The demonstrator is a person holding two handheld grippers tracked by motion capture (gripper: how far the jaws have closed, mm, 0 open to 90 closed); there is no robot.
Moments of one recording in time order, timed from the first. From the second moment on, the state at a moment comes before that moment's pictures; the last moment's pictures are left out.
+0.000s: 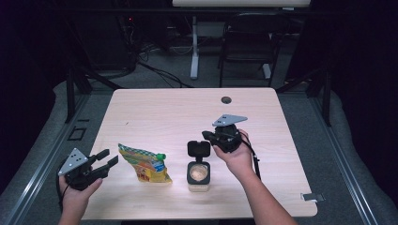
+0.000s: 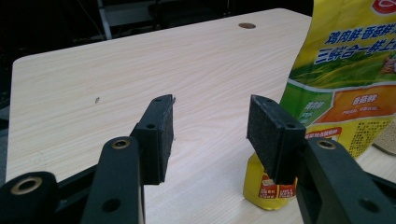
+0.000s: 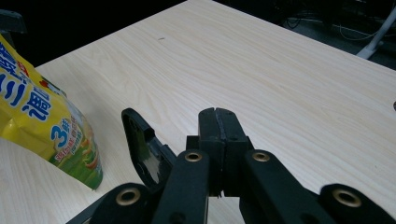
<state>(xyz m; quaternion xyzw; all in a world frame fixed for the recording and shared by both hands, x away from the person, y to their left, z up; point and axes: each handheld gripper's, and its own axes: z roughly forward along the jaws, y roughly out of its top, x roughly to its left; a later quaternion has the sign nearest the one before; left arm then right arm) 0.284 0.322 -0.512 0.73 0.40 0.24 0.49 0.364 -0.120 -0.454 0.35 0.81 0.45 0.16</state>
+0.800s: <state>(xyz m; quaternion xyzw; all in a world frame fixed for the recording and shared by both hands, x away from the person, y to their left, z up) 0.284 0.323 -0.512 0.73 0.40 0.24 0.49 0.360 -0.121 -0.455 0.34 0.81 0.45 0.16</state>
